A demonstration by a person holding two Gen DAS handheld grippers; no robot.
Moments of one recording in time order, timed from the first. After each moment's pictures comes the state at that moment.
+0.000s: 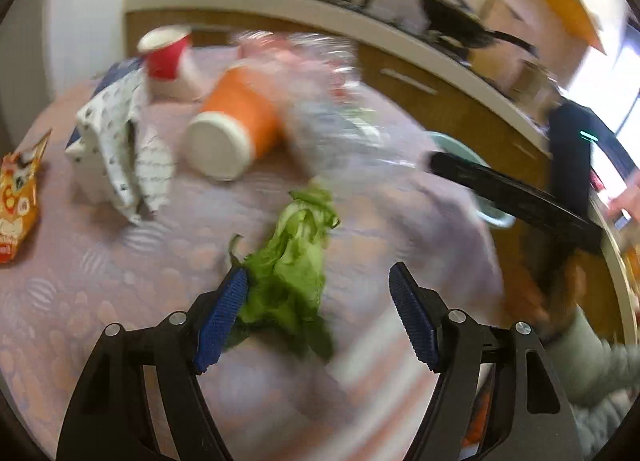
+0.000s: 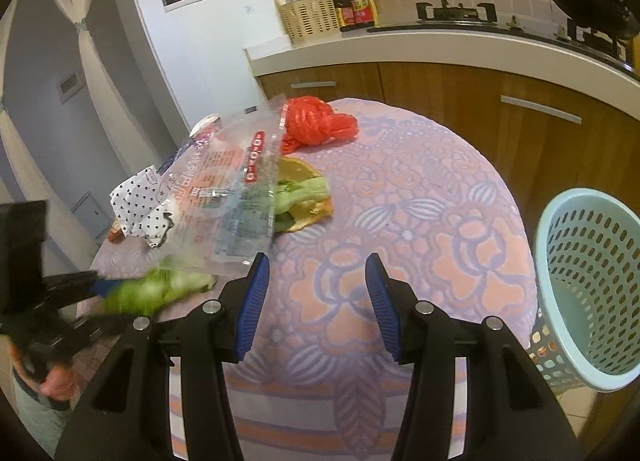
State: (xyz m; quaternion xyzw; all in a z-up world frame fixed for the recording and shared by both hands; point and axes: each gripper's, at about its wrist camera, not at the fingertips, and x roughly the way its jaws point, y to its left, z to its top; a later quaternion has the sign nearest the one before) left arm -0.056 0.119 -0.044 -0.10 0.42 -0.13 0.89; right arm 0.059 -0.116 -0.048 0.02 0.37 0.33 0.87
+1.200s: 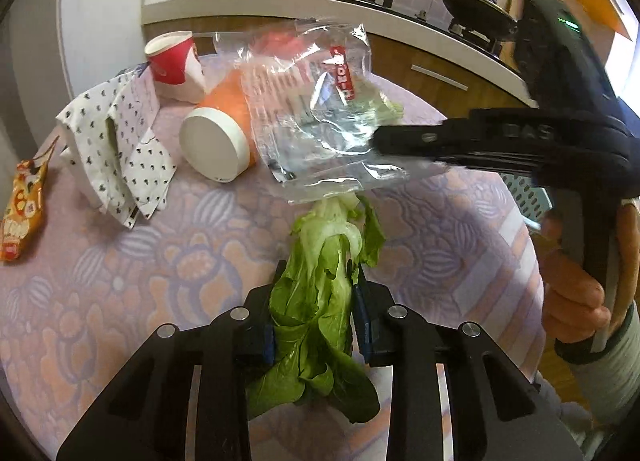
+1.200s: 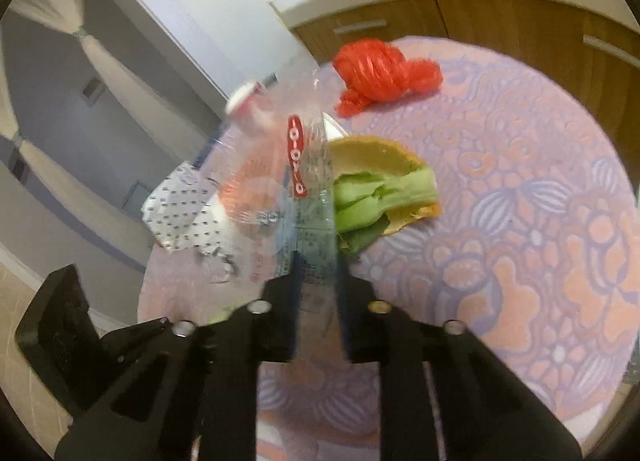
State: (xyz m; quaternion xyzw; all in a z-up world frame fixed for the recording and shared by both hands) left arm -0.050 0.097 -0.068 -0.08 0.41 -0.04 0.91; right arm 0.084 -0.057 -0.043 0.07 0.45 0.41 0.79
